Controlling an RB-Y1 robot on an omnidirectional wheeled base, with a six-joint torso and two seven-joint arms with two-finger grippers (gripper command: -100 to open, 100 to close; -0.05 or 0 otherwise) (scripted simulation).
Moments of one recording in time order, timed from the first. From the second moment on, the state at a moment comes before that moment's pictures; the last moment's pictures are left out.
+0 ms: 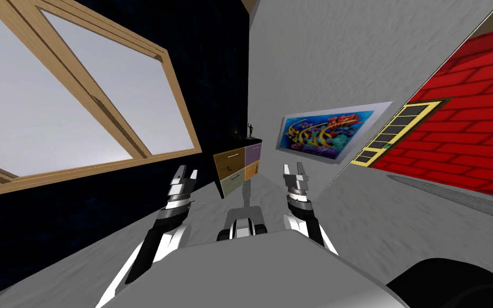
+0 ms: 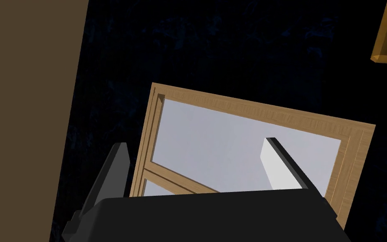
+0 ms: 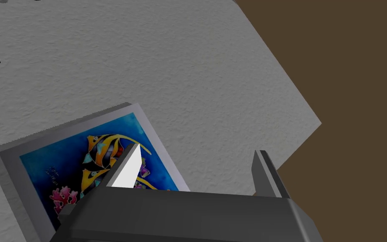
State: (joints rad) left arm 0.47 0.12 0.02 -2.21 0.08 -0.46 -0.02; right arm 0.54 0.02 -0.02 -2.25 0.00 -0.64 -0.13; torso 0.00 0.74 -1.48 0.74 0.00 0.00
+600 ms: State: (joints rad) left arm 0.45 0.17 0.07 -2.11 0.11 -0.43 -0.01; right arm 0.54 0.02 -0.02 -2.25 0.00 -0.64 -0.13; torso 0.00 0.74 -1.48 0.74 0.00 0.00
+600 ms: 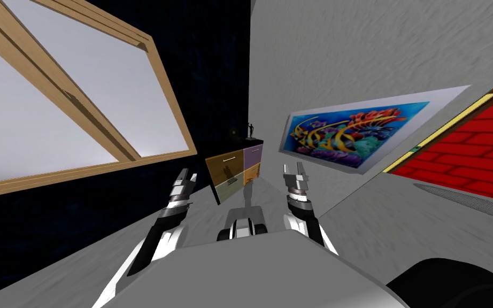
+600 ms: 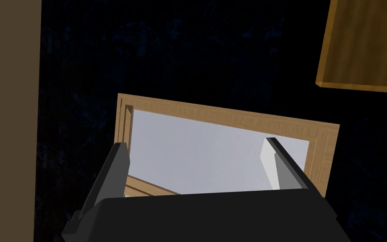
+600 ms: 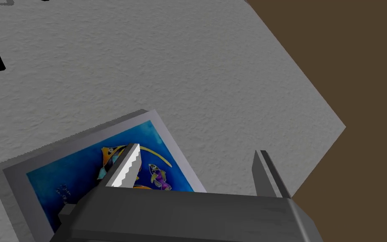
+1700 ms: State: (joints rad) left arm 0.40 0.18 0.17 -1.91 0.18 -0.38 0.01; right arm 0.54 0.02 -0.02 -2.25 0.00 -0.64 -0.13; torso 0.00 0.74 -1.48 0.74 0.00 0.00
